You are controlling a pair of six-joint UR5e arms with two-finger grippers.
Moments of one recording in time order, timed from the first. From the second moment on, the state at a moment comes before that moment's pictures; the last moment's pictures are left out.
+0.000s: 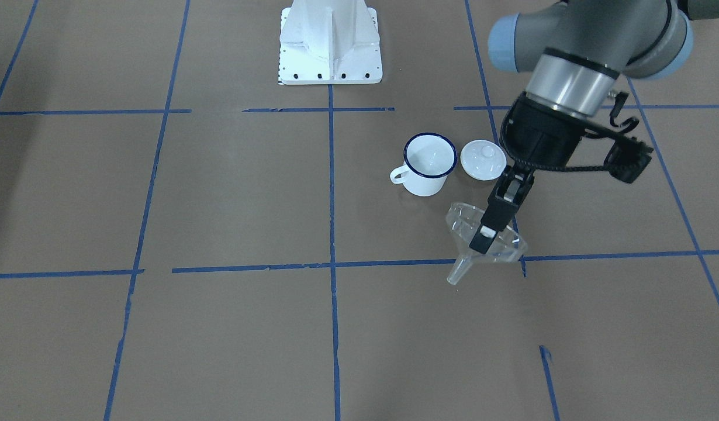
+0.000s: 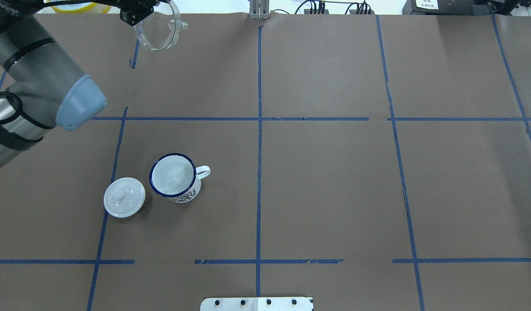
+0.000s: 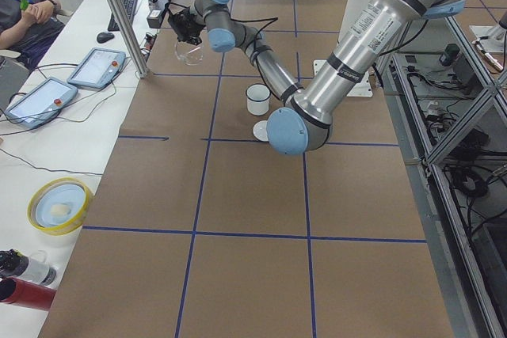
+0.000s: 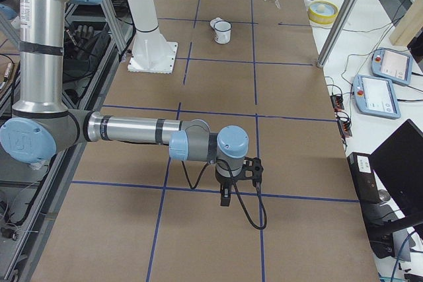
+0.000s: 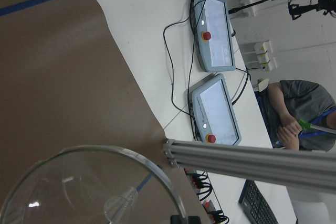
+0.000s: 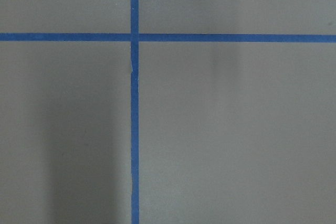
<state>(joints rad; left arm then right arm) -0.97 -2.23 -1.81 -1.88 -1.87 -2.02 1.57 -1.68 1.66 -1.57 2.29 0.01</state>
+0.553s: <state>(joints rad) -0.83 -2.34 -2.02 -1.14 -1.94 -1.67 1.57 -1.68 1.66 -1.57 2.29 0.01</state>
